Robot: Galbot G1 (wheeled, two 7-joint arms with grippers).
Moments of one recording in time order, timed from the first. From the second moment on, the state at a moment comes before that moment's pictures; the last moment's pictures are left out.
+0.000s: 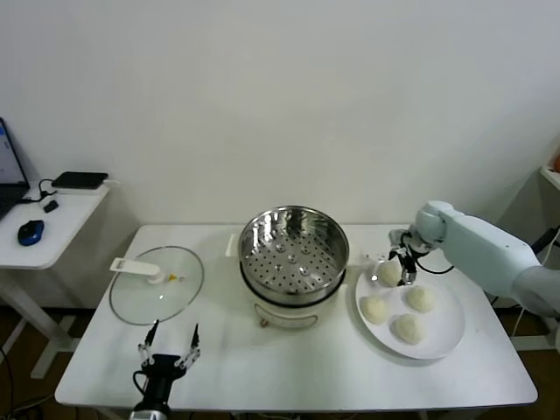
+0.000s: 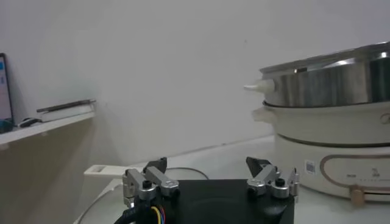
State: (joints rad) left arm 1.63 -1.61 -0.69 -1.84 0.16 -0.26 0.11; right arm 0.13 0.94 -1.02 0.76 -0.01 -0.07 -1.00
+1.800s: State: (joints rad) left arm 1.64 -1.61 -0.70 -1.84 0.17 -0.29 0.08; right arm 0.56 1.20 -1.31 0.94 -0.07 0.68 -0.83
